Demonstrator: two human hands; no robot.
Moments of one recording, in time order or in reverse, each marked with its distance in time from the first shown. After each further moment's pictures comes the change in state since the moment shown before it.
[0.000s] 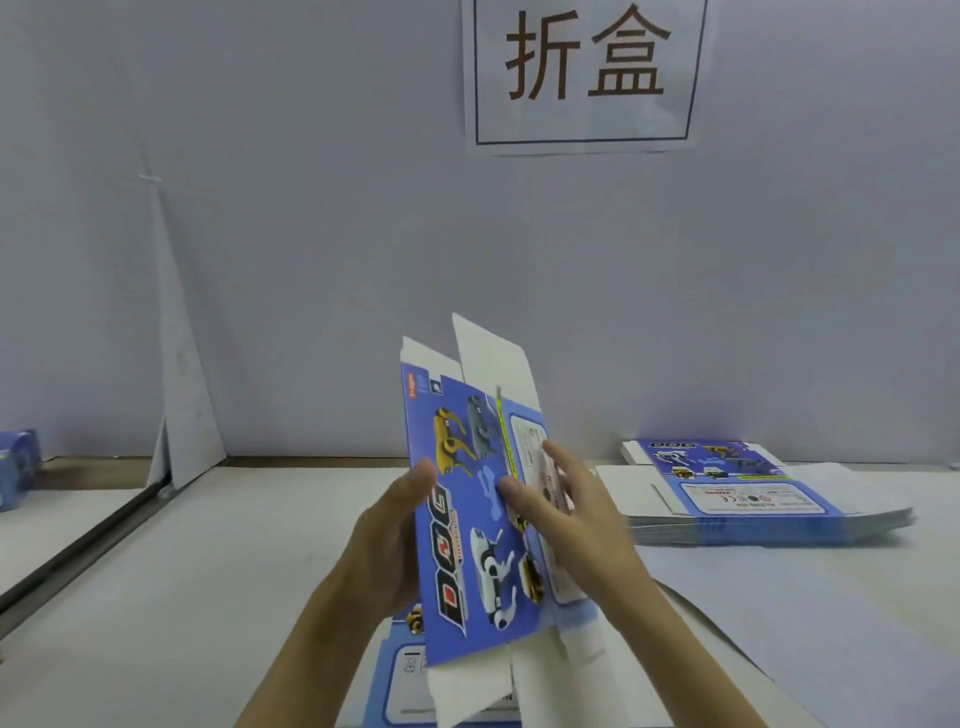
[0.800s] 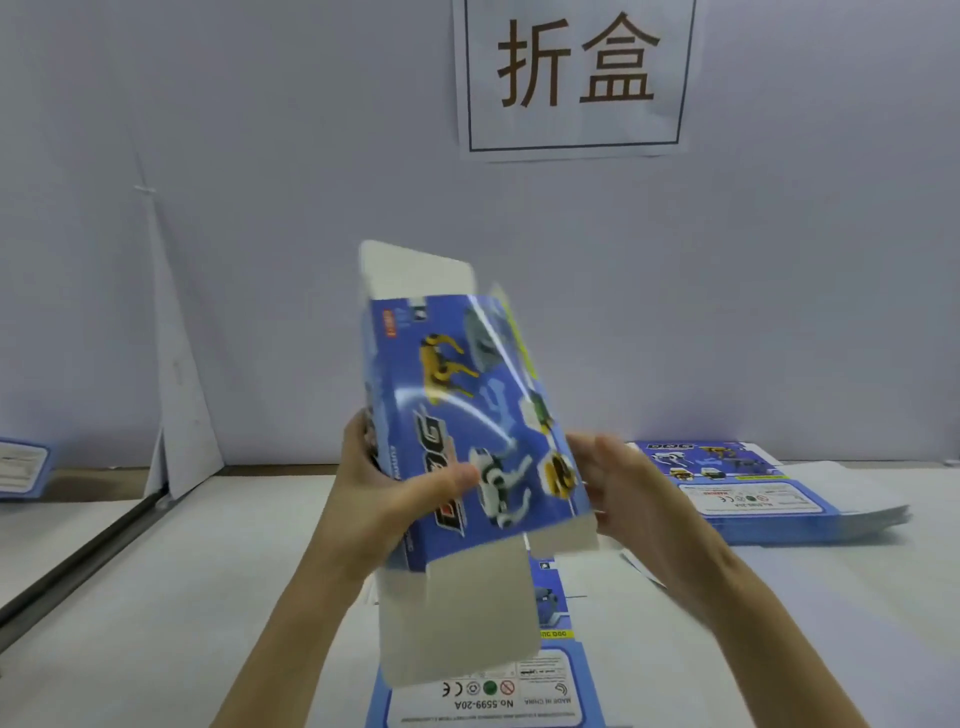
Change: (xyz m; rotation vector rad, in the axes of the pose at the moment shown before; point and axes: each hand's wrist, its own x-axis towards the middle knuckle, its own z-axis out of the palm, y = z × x) left_hand 0.004 0.023 -0.004 0.451 0.409 0.261; right_hand -0.002 -0.033 -0.044 0.226 -0.365 0.021
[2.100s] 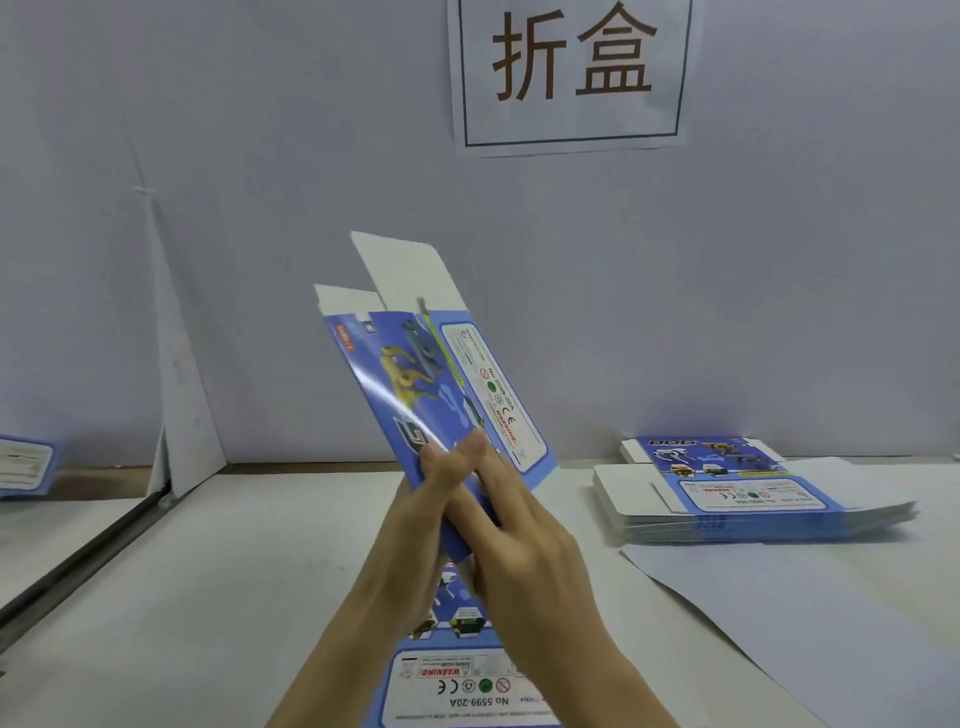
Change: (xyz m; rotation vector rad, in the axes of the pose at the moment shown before) left_hand -0.025 0.005 0.048 -0.344 -0.076 -0.143; right_hand 0.006 0.039 0.080 -1.206 0.527 -0.828
